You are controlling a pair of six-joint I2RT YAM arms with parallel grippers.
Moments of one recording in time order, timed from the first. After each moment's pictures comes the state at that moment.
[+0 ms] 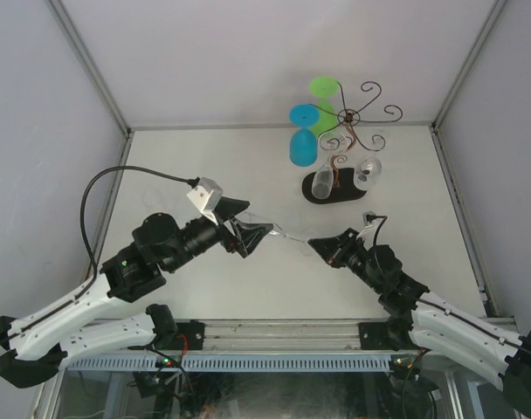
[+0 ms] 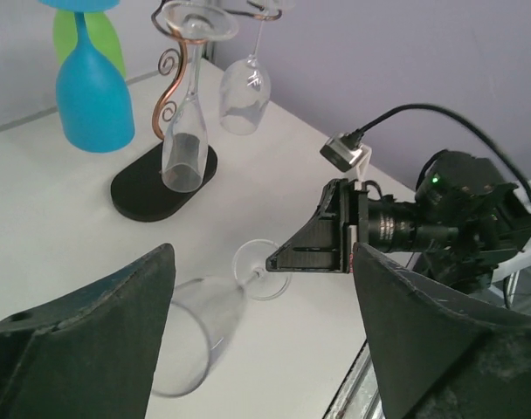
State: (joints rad) left arm -1.03 0.77 0.92 -0.15 -0.11 -0.24; right arm 0.77 0.67 0.19 0.33 0.08 1.04
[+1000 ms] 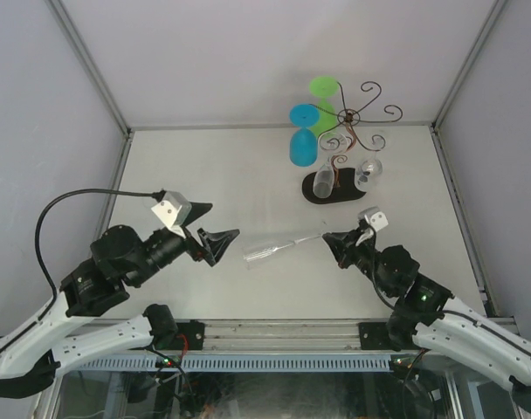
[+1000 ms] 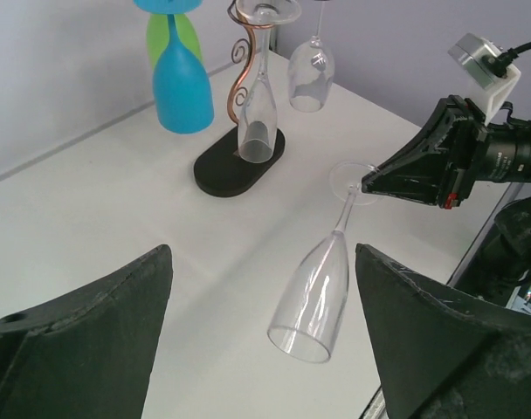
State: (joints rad) left arm -1.04 0.62 1.00 -0.43 -0.21 -0.09; right arm 0.87 0.46 0.38 -0.07 0.24 0.32
